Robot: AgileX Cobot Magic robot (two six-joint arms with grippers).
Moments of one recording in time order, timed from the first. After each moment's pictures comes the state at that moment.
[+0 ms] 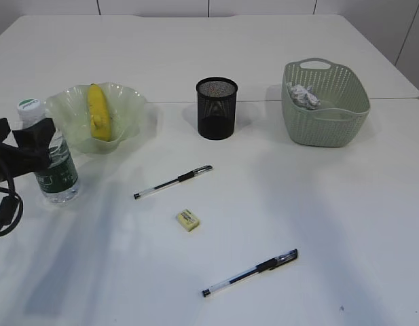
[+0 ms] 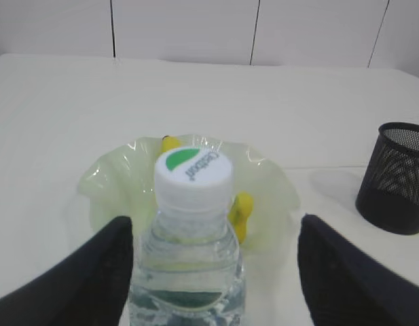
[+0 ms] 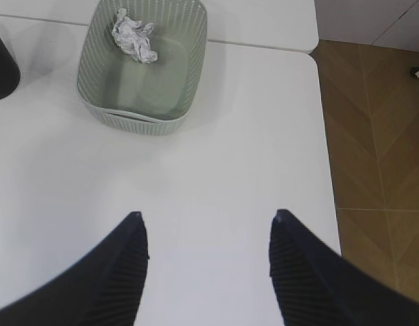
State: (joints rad) left arm -0.24 1.71 -0.37 -0.16 -1.16 -0.07; right arm 0.08 1.41 -1.69 -0.23 1.25 0.01
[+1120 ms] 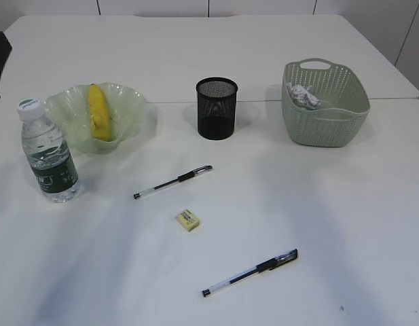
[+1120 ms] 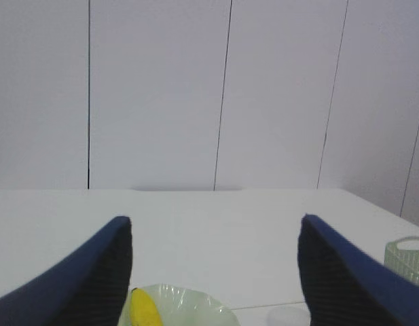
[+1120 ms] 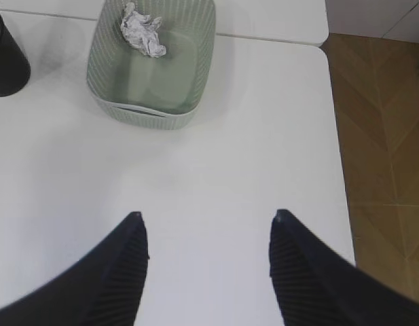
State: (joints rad) left arm -0.24 1.29 -0.36 -0.08 -1.07 -0.07; right arm 0.08 1.41 -1.69 -0.20 1.26 0.01
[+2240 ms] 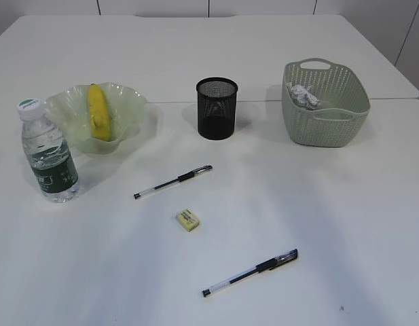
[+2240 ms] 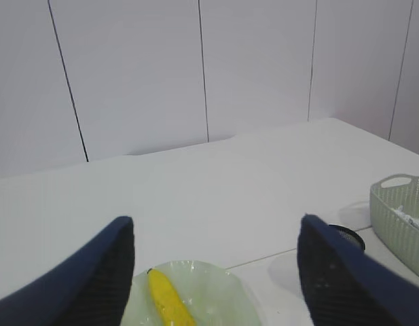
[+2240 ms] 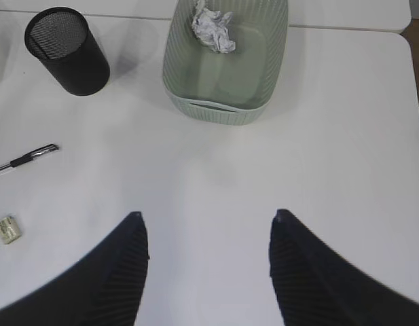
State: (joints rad) left arm -0.24 1.01 -0.76 -0.03 -0.14 0.05; right arm 0.08 1.41 -1.69 -0.02 1.26 0.01
